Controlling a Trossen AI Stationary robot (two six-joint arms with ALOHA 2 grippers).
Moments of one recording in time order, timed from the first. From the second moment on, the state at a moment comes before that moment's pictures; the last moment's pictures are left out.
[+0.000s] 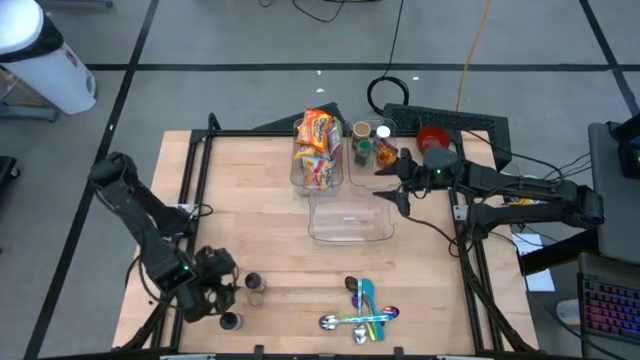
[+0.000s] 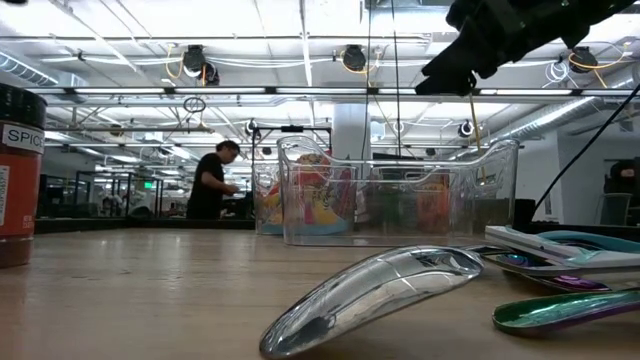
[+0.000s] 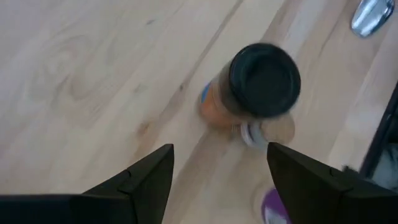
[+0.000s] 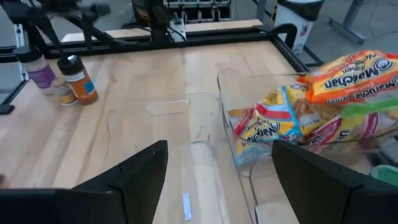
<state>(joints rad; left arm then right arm) -0.94 1.32 0.89 -0.87 -0.40 -1.50 -0.30 0.90 0.66 -0.13 -0.19 -0.04</state>
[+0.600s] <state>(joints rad) -0.93 1.32 0.53 -0.28 -0.58 -1.35 -0.26 0.90 0.66 -0.10 -0.19 -0.04</state>
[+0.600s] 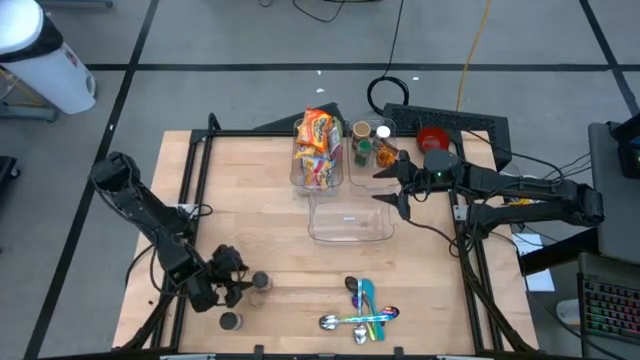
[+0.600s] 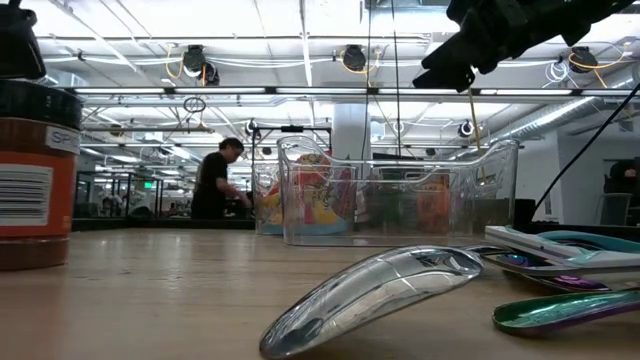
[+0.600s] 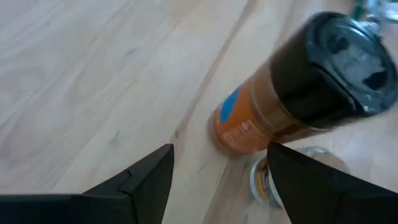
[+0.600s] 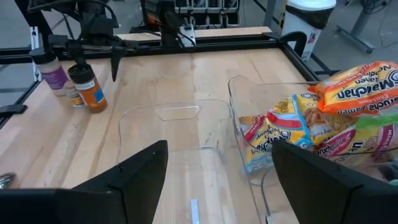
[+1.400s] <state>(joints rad) -0.82 1.43 0.41 0.20 -0.60 -0.88 -0.26 0.90 0.66 -0.10 -0.13 -0.04</state>
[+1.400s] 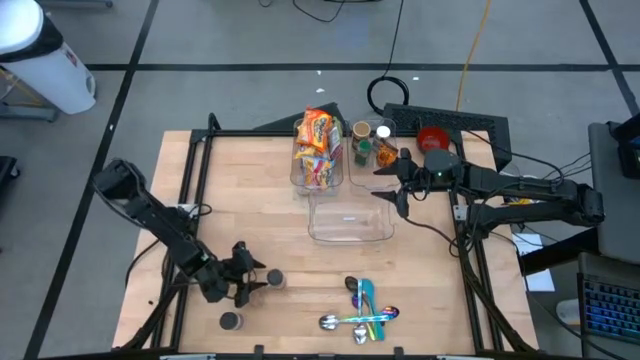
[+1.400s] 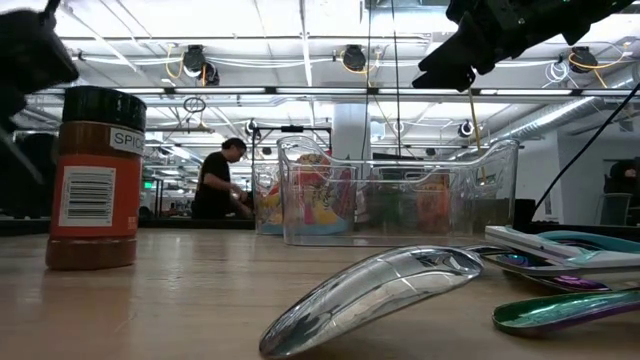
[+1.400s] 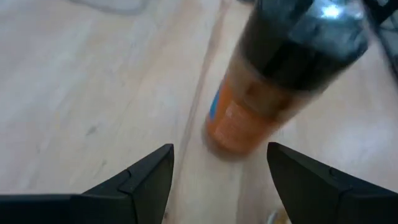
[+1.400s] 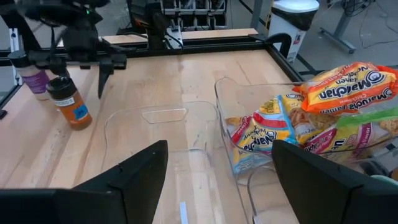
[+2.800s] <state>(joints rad) -0.45 1.56 0.45 0.82 -0.52 -0.34 -0.26 0.90 0.66 -0.04 -0.13 -0.02</state>
